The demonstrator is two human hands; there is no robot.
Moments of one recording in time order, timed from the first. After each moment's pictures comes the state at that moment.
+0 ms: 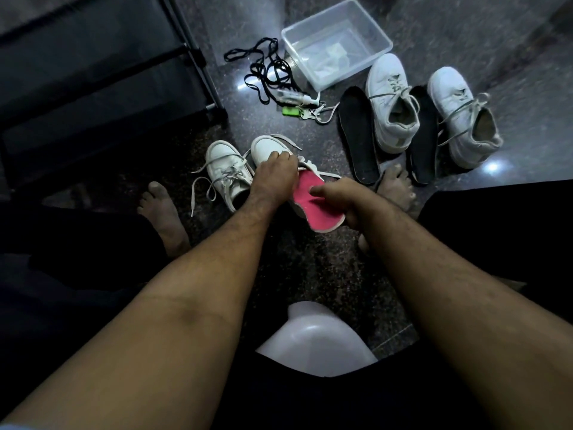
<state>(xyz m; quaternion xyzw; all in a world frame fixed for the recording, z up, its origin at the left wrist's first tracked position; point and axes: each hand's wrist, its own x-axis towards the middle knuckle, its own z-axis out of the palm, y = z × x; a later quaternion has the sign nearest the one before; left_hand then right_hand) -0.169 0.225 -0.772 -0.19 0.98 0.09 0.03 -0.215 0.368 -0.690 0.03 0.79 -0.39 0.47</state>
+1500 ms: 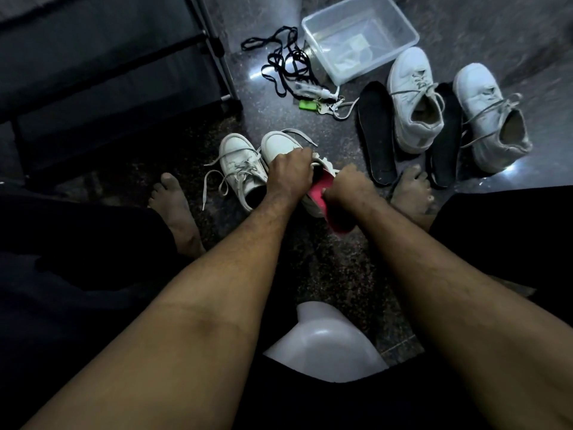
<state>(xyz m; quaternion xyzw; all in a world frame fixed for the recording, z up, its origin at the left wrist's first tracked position) -0.172 0.225 -0.777 -0.26 0.95 0.15 -0.02 -0.230 0.340 -0.731 -0.19 0.94 -0.06 0.29</state>
